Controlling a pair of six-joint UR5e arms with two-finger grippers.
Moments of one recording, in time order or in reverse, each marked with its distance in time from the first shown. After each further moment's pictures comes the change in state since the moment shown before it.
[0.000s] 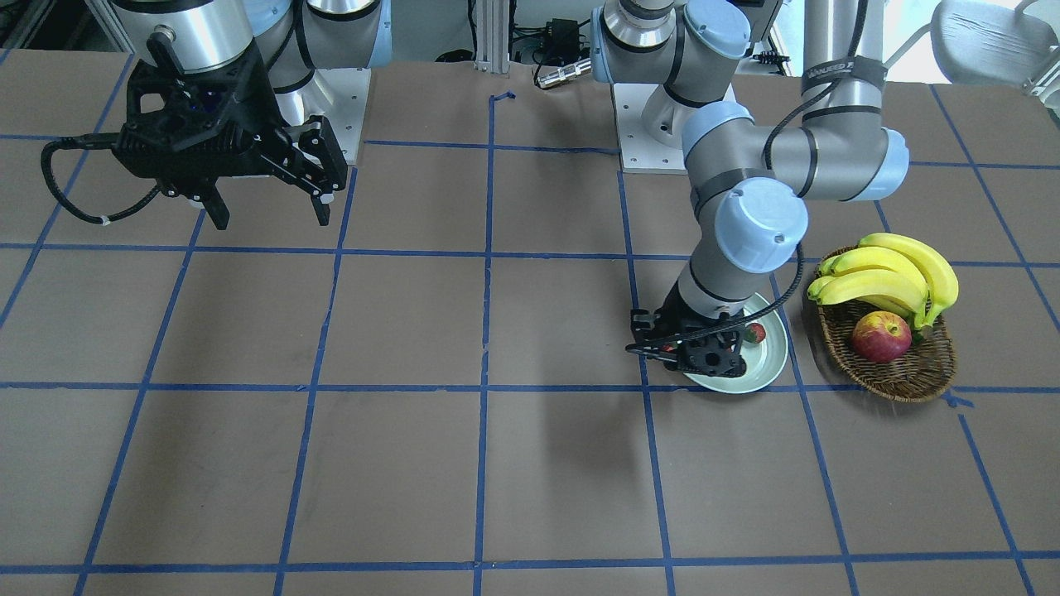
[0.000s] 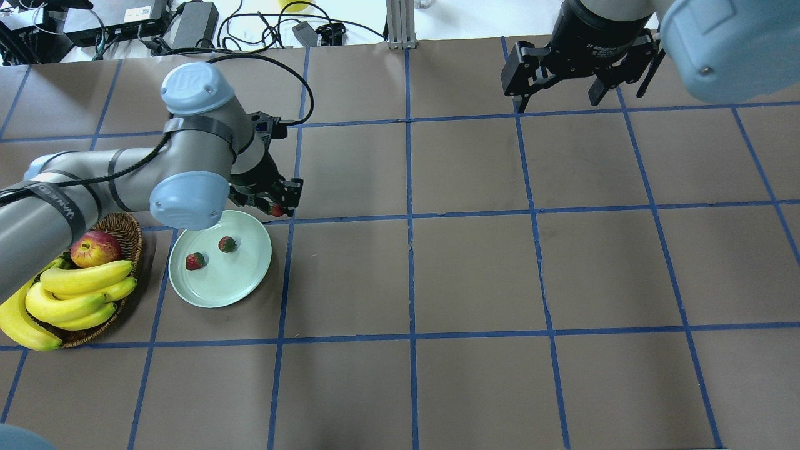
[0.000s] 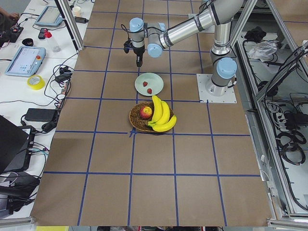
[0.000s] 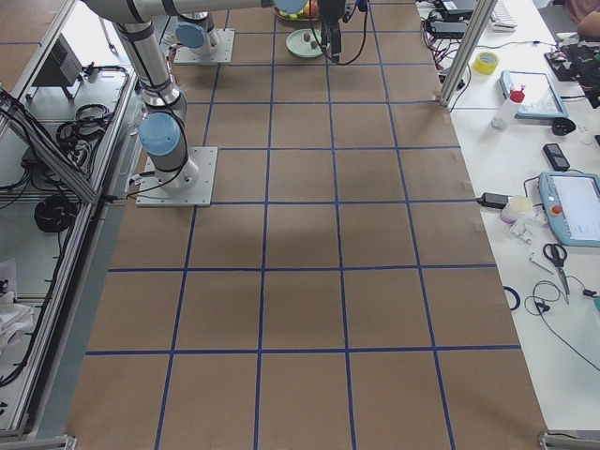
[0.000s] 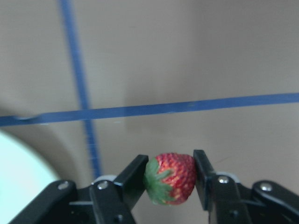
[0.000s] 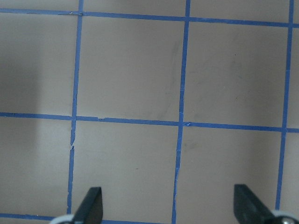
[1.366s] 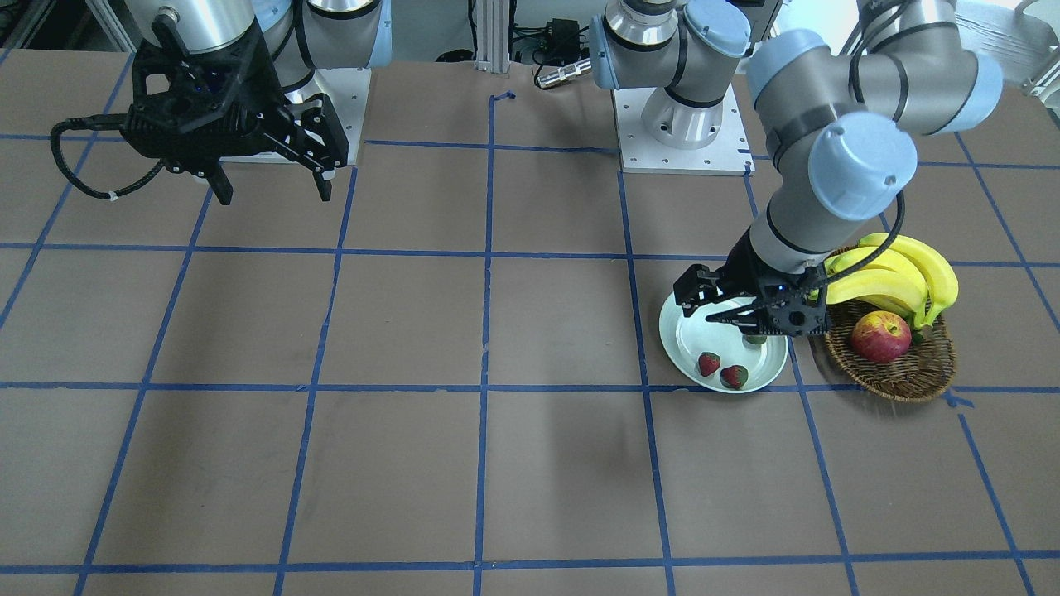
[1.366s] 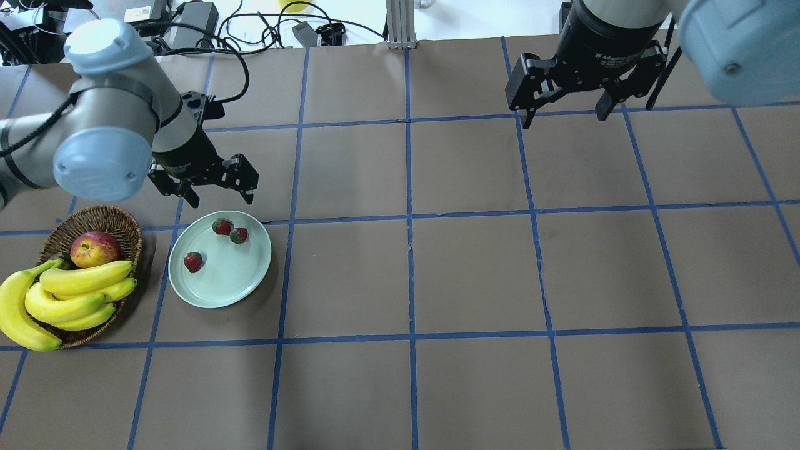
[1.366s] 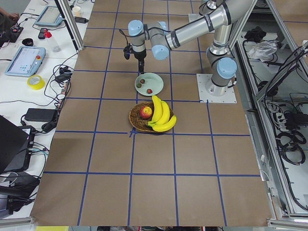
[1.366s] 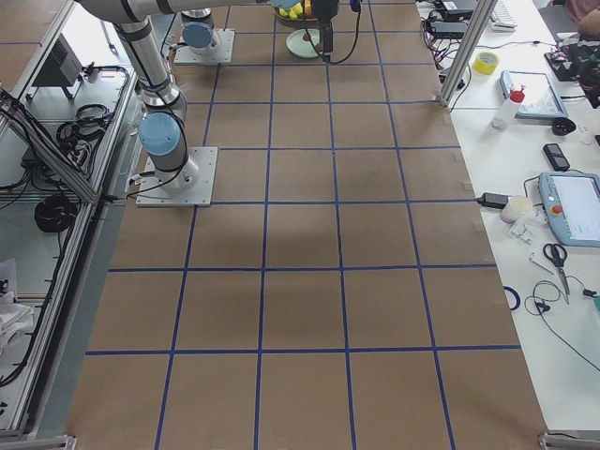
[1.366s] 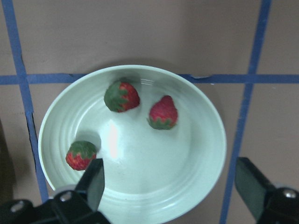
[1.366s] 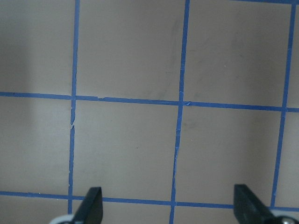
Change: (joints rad) left arm 0.004 0.123 0.174 -0.349 0.010 -0.141; right arm 0.001 -0.023 -0.002 0.080 0.001 0.001
